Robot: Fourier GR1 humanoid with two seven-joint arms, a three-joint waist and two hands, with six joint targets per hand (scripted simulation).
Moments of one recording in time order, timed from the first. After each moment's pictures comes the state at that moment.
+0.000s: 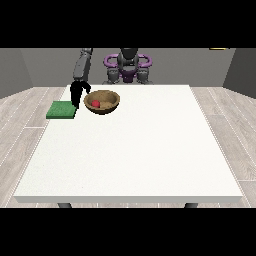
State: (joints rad) left arm -0.78 0.47 0.38 -1.13 0.15 -0.28 0.16; right arm -0.24 -0.15 -0.34 -0.90 -0.25 0.14 -0.29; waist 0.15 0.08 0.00
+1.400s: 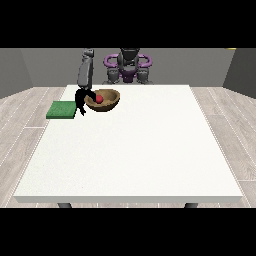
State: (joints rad) left arm -0.72 0.61 0.46 -1.26 0.31 -0.37 0.19; right arm -0.34 -0.14 -0.35 -0.72 -0.23 0.03 -0.52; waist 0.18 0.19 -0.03
